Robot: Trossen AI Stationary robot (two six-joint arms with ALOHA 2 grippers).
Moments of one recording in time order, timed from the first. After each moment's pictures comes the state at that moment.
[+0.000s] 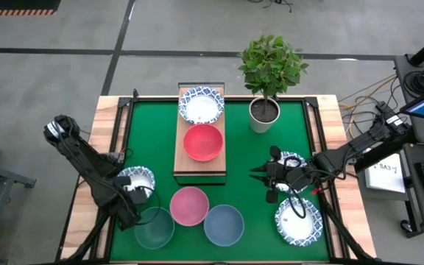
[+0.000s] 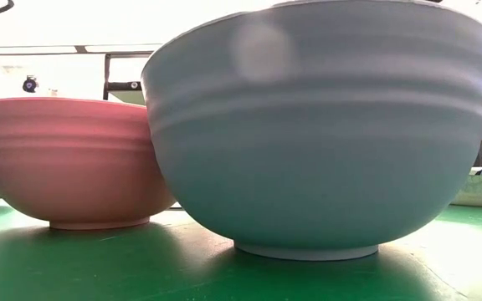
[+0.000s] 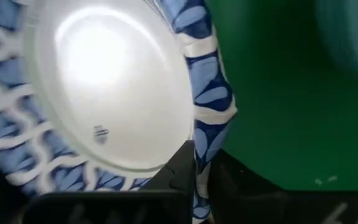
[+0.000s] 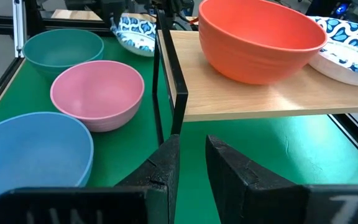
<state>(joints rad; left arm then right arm) -0.90 1.34 0.83 -1.12 0.05 -1.13 0.48 1.12 0.78 -0.16 0.57 0.21</state>
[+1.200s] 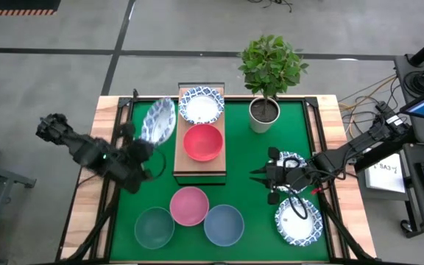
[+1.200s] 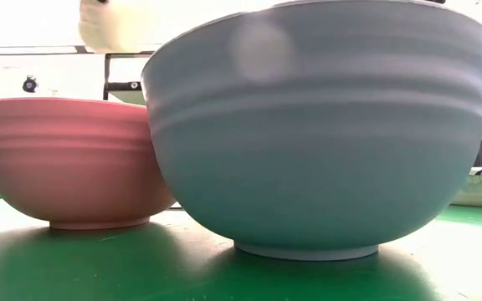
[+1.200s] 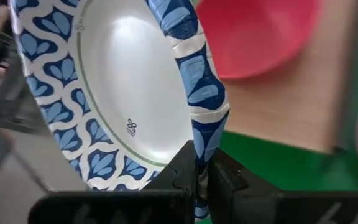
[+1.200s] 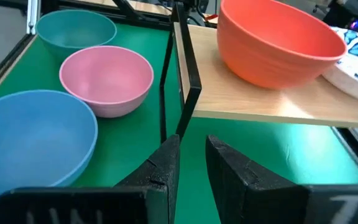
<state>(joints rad) -0.51 1.25 1.47 -1.54 -0.85 -0.61 0.48 1.12 0.78 -0.18 0.52 0.10</state>
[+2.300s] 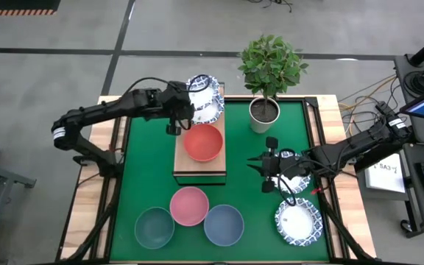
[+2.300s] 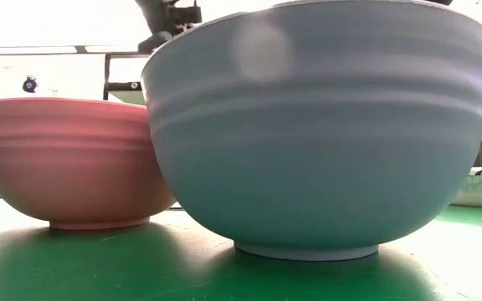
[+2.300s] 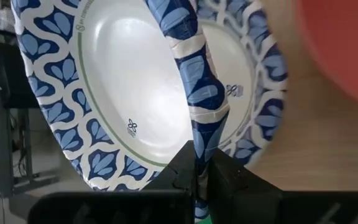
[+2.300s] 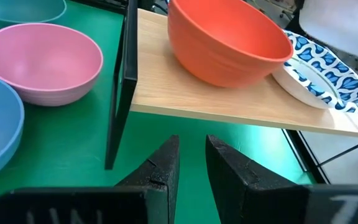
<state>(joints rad) 0.32 1.47 1.47 -0.93 -0.36 0.68 0.34 1.11 0.78 -0.18 0.53 -0.06</state>
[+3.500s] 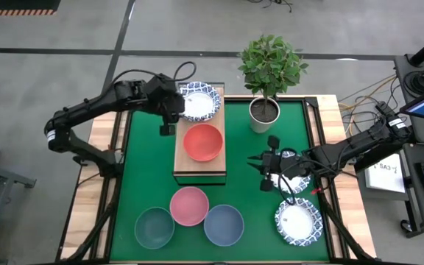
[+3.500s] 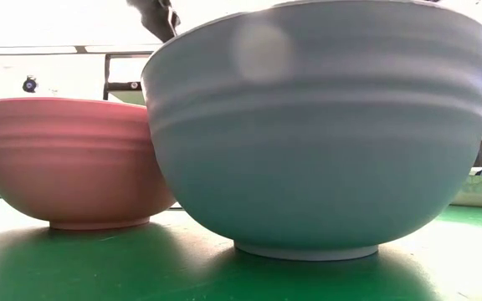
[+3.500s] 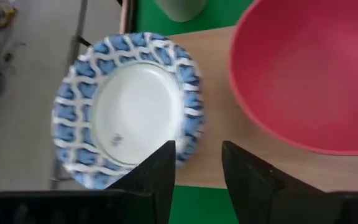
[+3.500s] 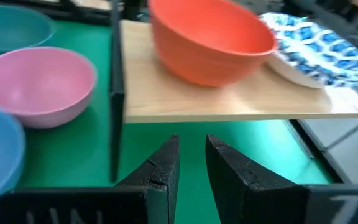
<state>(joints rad) 0.35 1.39 1.57 -1.09 -0.09 0.42 0.34 1.11 0.78 -0.17 0.58 0.06</state>
